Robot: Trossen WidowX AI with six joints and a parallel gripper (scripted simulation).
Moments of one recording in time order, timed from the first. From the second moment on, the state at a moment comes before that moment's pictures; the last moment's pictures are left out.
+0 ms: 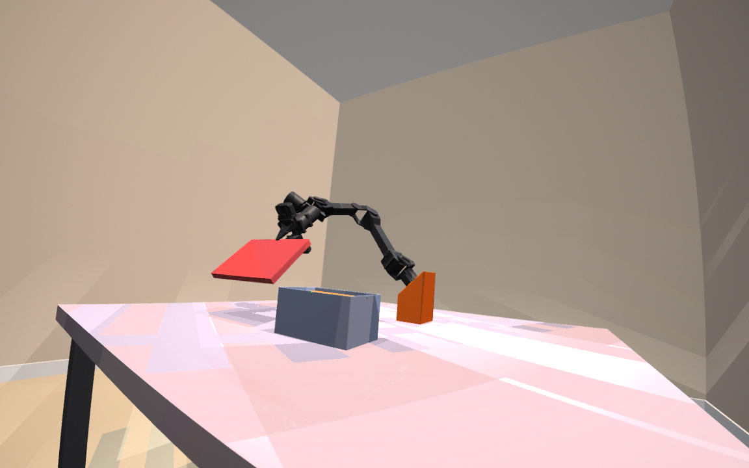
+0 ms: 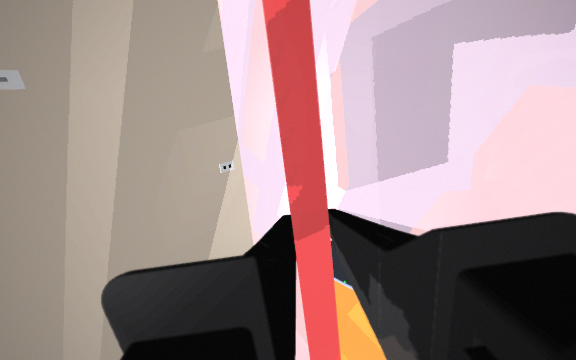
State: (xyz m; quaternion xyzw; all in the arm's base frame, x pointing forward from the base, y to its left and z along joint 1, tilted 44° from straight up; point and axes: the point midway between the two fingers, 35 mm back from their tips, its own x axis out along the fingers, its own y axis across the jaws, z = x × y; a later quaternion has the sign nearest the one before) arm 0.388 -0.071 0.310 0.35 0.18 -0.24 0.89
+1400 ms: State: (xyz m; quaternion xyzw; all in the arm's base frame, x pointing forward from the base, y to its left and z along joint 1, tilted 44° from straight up) arm 0.389 -0.099 0.305 0.35 0.17 -0.24 0.89
